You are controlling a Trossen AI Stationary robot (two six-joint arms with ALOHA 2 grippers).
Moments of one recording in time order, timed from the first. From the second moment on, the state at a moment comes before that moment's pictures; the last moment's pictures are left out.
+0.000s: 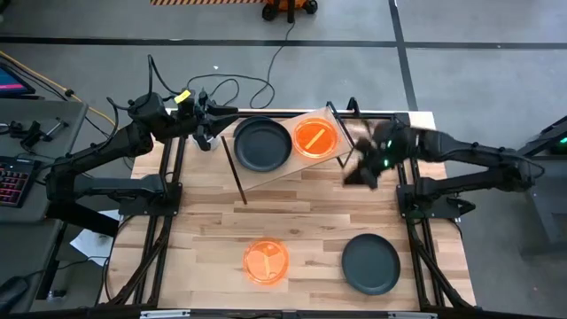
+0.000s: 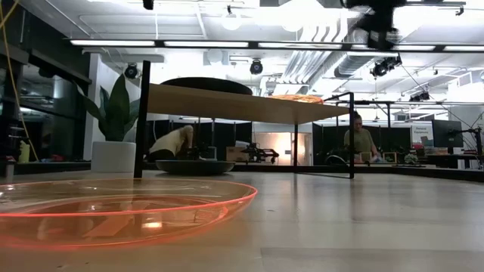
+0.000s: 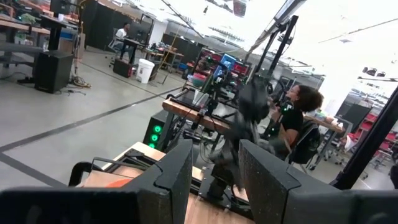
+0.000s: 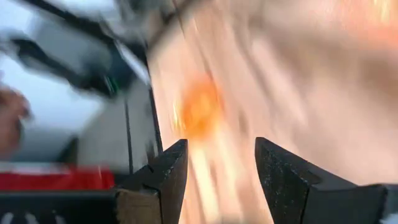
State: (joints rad) left arm 0.42 0.86 0.96 0.01 0.20 -0.37; right arm -0.19 0.96 0.97 -0.69 -0.47 0.63
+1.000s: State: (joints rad) left arm 0.42 0.86 0.96 -0.04 0.20 -0.36; right arm 0.46 1.01 0.41 -0.54 -0.18 1.07
